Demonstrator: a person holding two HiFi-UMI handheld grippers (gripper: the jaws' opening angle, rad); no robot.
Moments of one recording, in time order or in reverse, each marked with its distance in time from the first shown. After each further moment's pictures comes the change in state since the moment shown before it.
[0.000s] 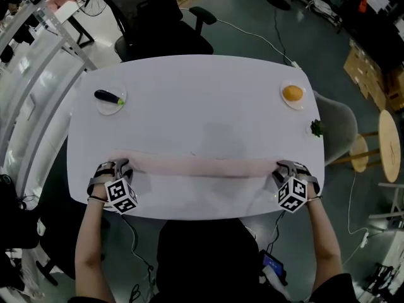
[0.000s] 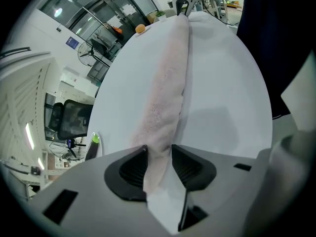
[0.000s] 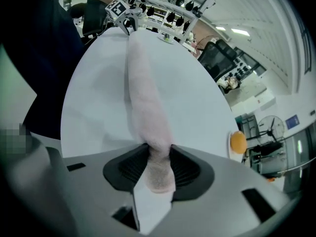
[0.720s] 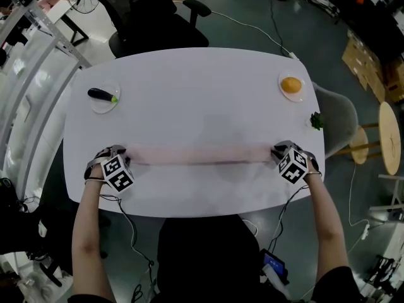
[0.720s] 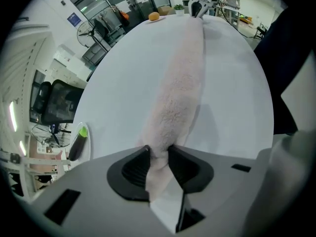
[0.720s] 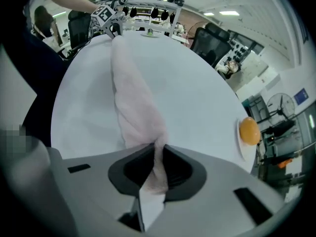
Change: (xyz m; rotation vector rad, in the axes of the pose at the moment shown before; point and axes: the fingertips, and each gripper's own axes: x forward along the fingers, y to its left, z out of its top) left arm 0.032 0.029 0.003 -0.127 0.066 -0.158; right arm 0.039 -0.038 0.002 0.150 0.026 0.124
